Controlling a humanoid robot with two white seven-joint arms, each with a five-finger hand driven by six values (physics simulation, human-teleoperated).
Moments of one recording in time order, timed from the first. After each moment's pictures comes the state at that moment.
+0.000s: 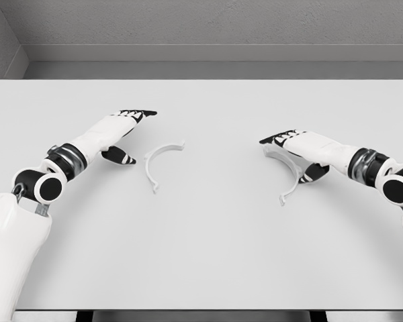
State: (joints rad) left arm -0.33 0.28 -0.18 -1.47 -0.74 -0.19 -0.51; right arm -0.37 -0.62 0.39 -1.56 0.51 -0.23 0.61
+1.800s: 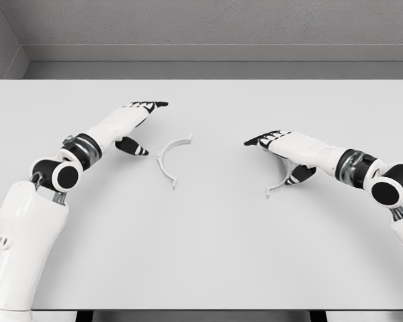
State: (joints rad) left arm -0.40 0.20 -0.20 -1.40 -0.77 -0.17 -0.50; right arm -0.37 -0.59 0.41 -1.62 0.50 -0.22 0.61
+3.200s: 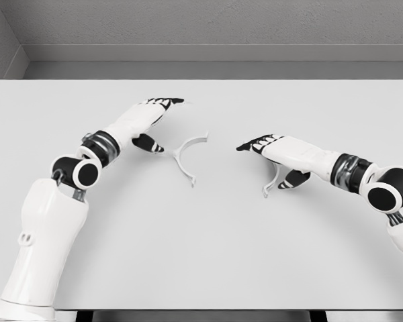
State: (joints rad) left arm -0.44 0.12 -0.18 -1.37 -0.85 -0.17 -0.50; right arm -0.35 -0.59 0.43 -1.67 0.49 -0.22 0.61
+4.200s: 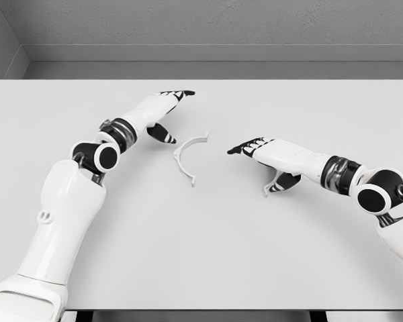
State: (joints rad) left arm -0.54 0.06 -0.26 -1.23 -0.85 -0.10 -0.47; right arm -0.36 -0.57 0.46 -1.67 0.49 -0.21 0.61
